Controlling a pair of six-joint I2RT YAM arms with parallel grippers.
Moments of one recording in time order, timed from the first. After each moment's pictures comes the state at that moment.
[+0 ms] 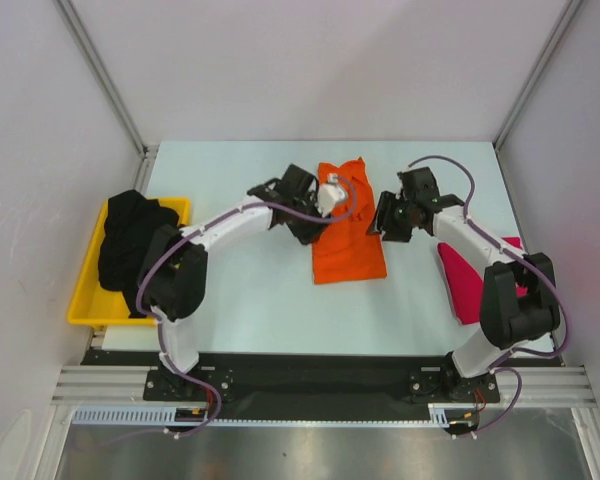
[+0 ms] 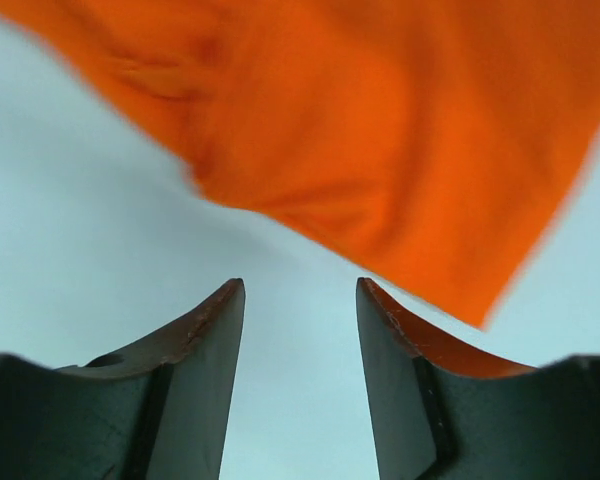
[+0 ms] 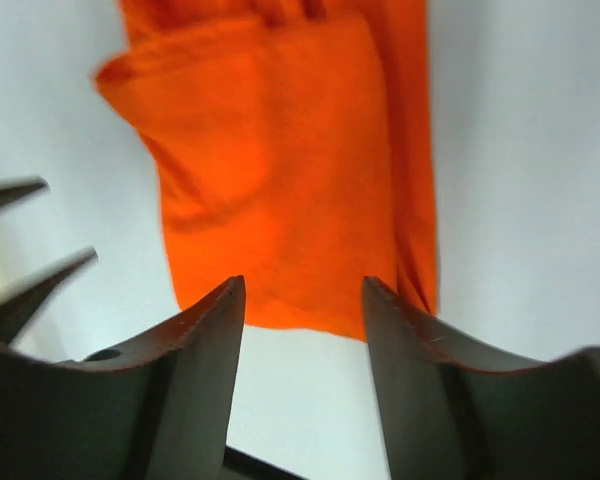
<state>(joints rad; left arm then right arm) -0.61 1.91 1.54 -0.56 0.20 0.35 0.27 1.60 1.18 -0.50 -0.23 0.51</state>
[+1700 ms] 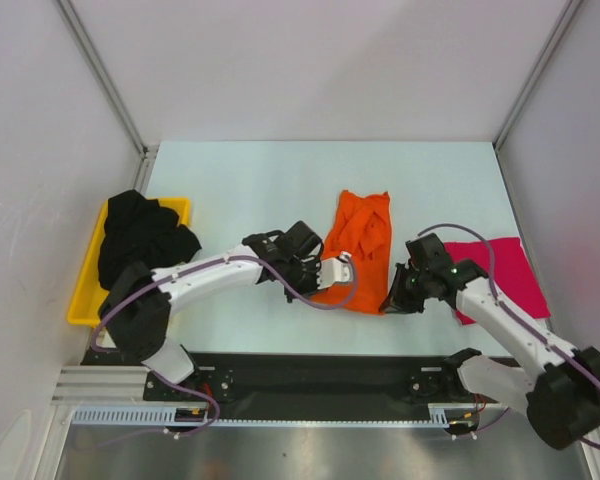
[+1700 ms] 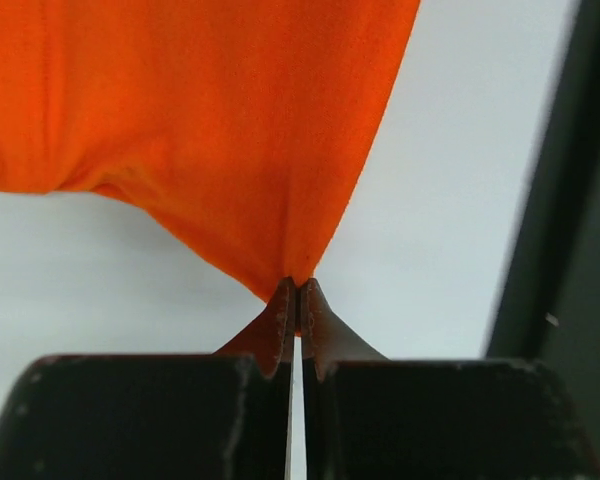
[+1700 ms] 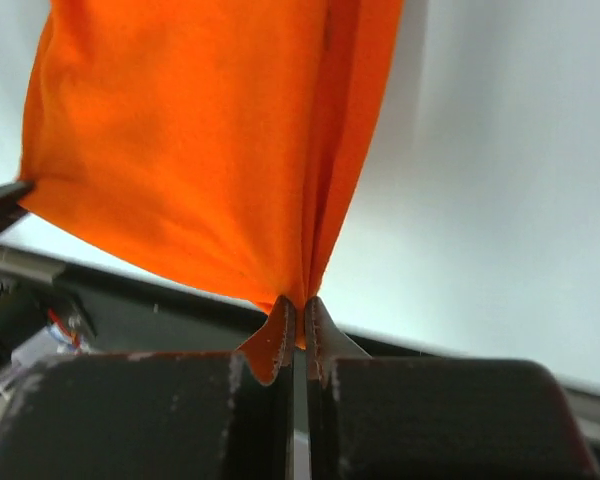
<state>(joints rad) -0.87 1.61 1.10 -0.60 0.29 0.58 0.40 1.11 0.70 -0.70 -0.27 0.69</state>
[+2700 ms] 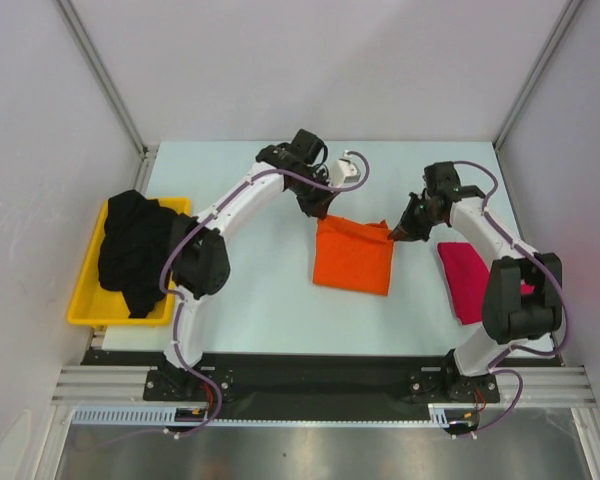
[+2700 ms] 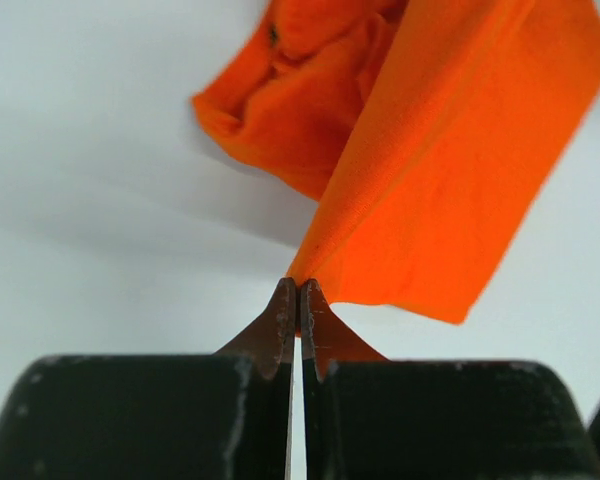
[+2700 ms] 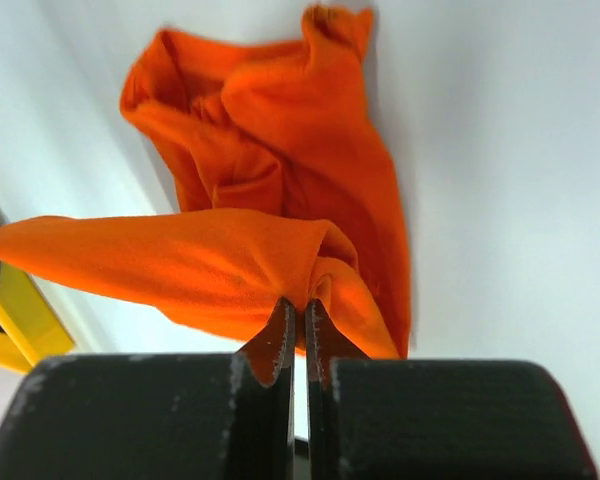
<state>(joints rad) -0.59 2.13 2.04 -1.00 0.44 0.55 0.14 1.59 1.22 -0.74 -0.30 0.58</state>
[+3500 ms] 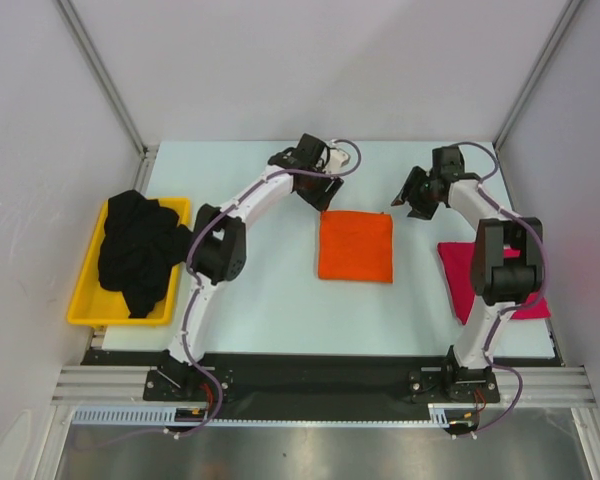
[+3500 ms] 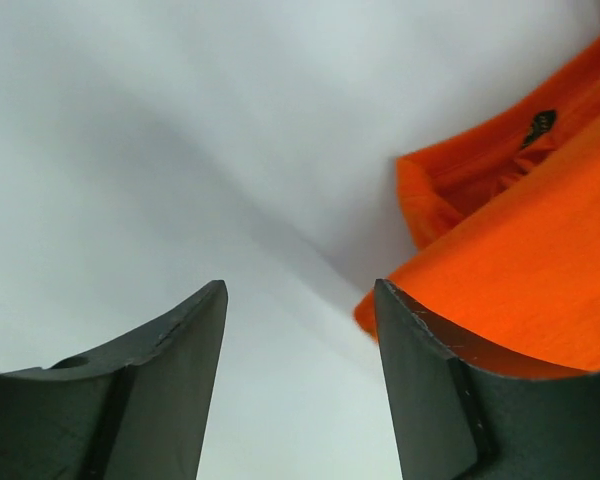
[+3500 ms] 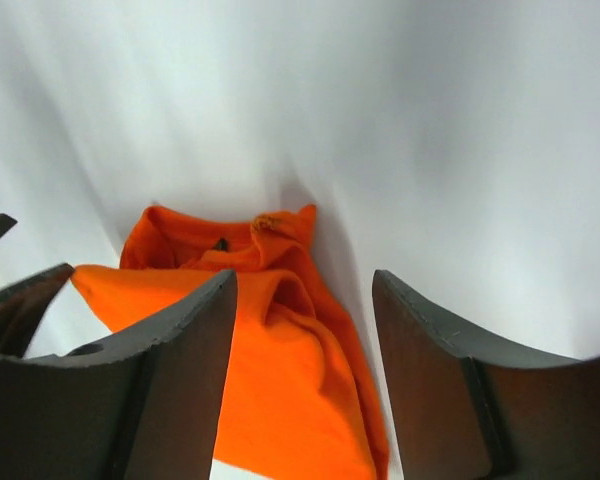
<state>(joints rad) -0.55 2.40 2.18 -0.72 0.15 0.25 0.04 1.91 1.41 -0.45 -0.25 0.56</state>
